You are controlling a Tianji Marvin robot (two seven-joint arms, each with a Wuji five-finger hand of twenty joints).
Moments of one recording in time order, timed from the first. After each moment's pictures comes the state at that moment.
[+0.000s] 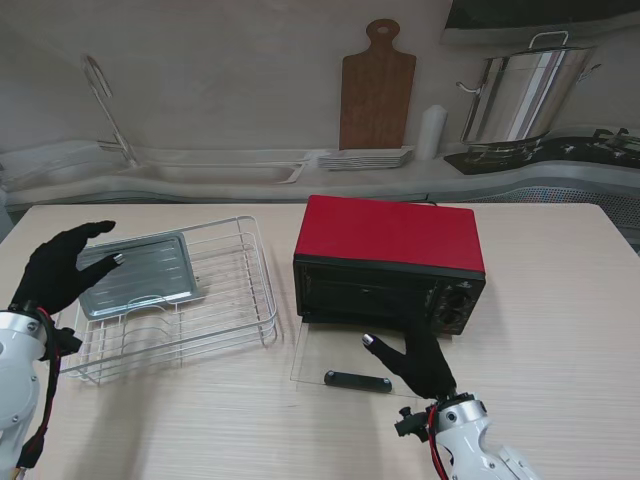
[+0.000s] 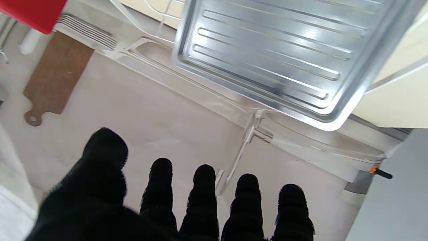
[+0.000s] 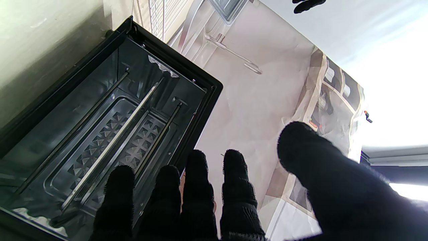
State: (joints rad) left arm 1.79 -1.11 -1.80 -1.83 0.61 -0.03 -0.05; right arm -1.93 -1.17 1.25 -1.80 -0.36 -0.32 -0.33; left_hand 0.69 -0.14 0.24 -0.02 0.23 0.00 0.38 0.34 0.31 0.11 0.18 0.35 0.18 0.22 0.15 0.42 0.01 0.29 0.17 0.60; right_hand 0.33 -0.40 0.95 0.00 0.33 -0.04 0.46 0.20 0.39 0.04 0.39 0.24 0.29 -0.04 0.17 0.16 0.00 0.11 0.79 0.15
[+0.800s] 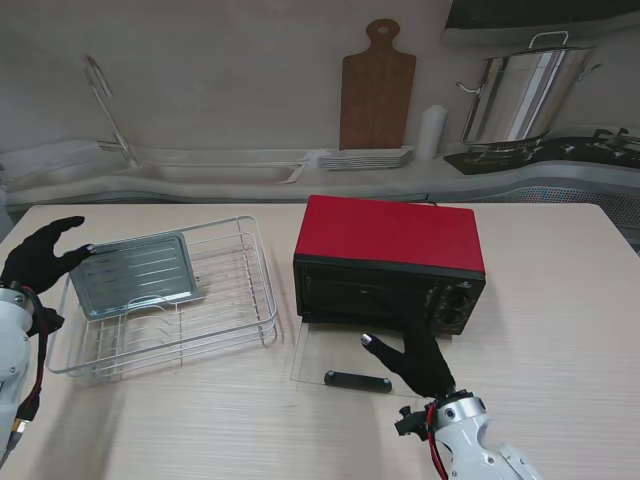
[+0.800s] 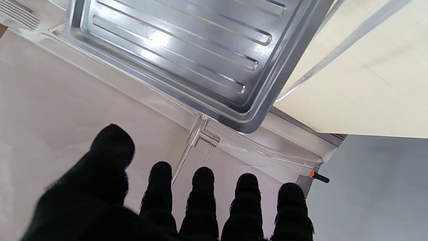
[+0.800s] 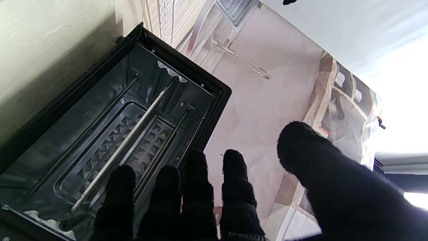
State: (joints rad) left arm 1.55 -1.08 -1.78 -1.50 0.61 0.00 -0.07; right arm -1.92 -1.17 1.25 -1.81 -0.36 -0.27 -0.29; left_hand 0.69 -0.19 0.36 -0.02 0.19 0.00 0.39 0.34 0.28 0.10 0.20 0.35 0.18 0.21 0.16 0.42 0.02 0.29 0.17 0.61; right_hand 0.33 -0.40 0.95 0.00 0.33 -0.04 0.46 0.20 0.39 0.04 0.39 0.24 0.29 -0.04 0.17 0.16 0.00 0.09 0.79 0.15
